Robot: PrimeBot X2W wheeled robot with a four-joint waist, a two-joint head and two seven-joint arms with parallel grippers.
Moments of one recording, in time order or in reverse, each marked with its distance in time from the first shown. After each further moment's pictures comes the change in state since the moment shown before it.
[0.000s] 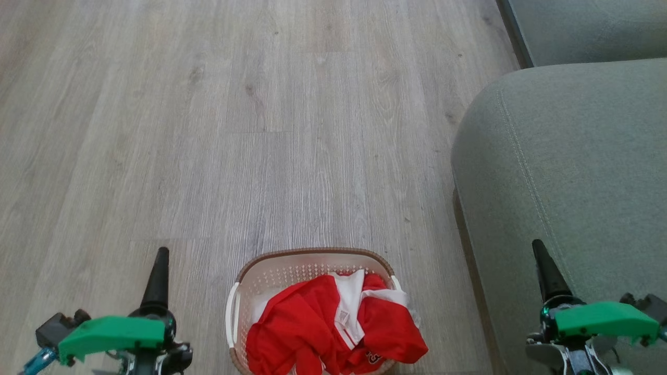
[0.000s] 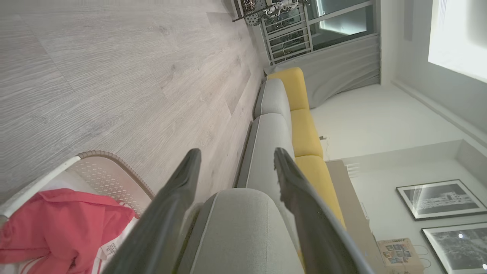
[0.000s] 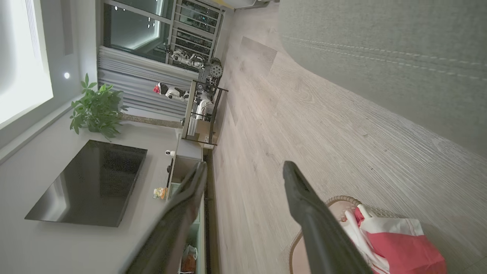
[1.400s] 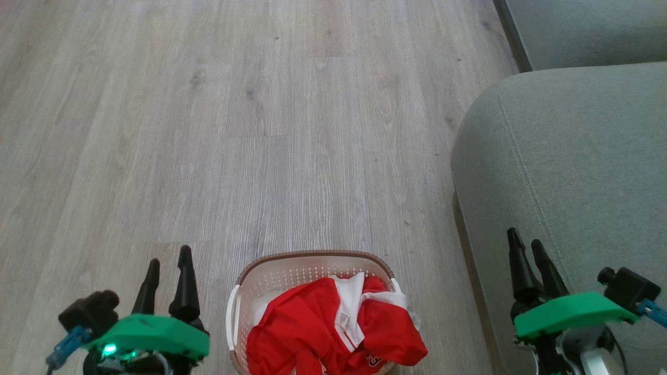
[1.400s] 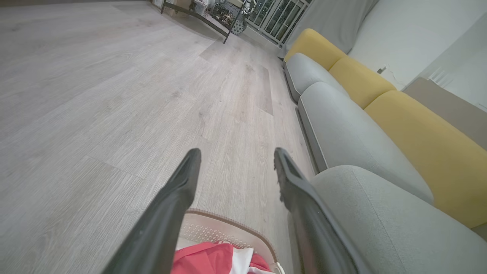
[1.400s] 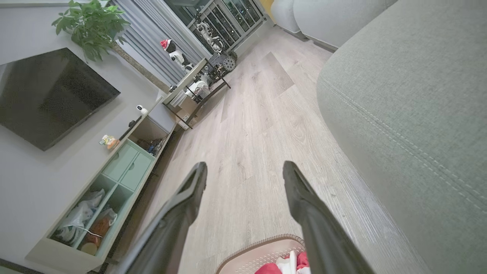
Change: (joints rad) left arm 0.049 0.036 -0.112 -0.123 0.656 0.124 -0.116; right arm 0.001 0.000 0.075 -0.072 -0.541 0.000 -0.120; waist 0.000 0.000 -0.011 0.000
